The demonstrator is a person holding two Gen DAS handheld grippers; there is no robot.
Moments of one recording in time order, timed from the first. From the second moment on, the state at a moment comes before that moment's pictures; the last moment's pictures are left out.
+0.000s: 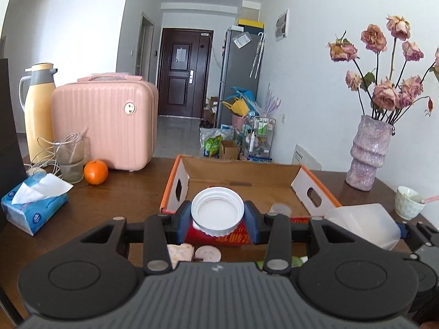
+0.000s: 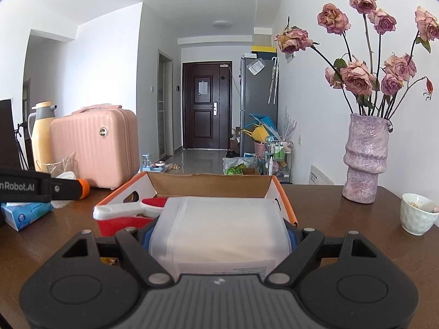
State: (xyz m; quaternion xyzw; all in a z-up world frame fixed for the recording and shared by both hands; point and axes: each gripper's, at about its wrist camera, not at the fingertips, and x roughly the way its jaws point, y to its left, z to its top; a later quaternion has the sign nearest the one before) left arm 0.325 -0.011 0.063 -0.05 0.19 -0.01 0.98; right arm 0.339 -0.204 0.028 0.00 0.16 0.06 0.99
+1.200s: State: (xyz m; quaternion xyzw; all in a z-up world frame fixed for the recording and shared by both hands) left arm 0.457 -0.040 0.057 -0.06 0.20 0.00 0.98; right arm 0.466 -0.220 0.030 0.01 0.17 0.05 0.98
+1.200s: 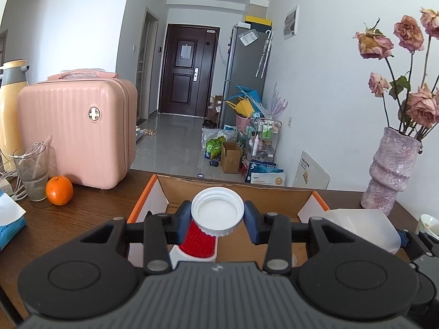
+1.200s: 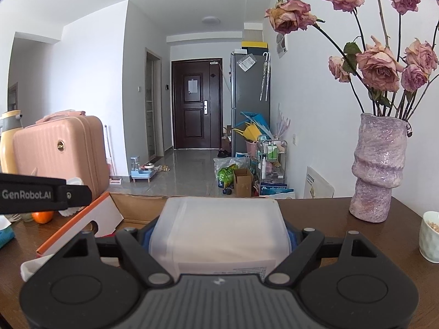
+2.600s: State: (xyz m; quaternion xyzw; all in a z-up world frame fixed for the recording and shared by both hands) left arm 0.527 -0.018 0.032 -0.06 0.27 0.04 0.96; right arm 0.532 -0.219 0.013 -0.01 0.22 0.05 0.97
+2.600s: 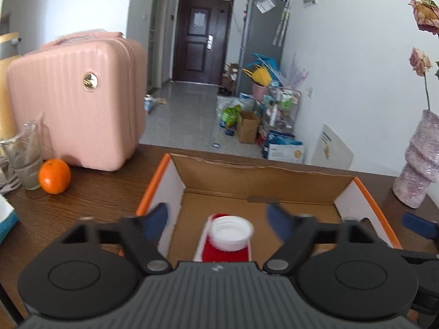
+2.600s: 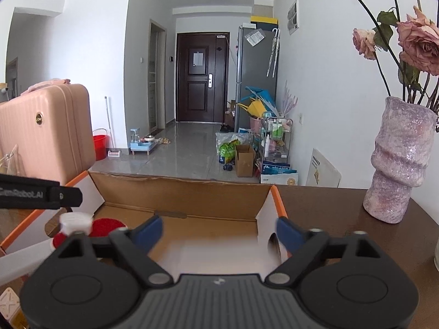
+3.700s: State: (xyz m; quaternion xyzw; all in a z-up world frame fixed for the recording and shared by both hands) left arm 0.473 -0.003 0.051 -0.06 0.23 0.05 0.97; right arm 0.479 -0.228 0.028 0.00 0.19 0.03 0.98
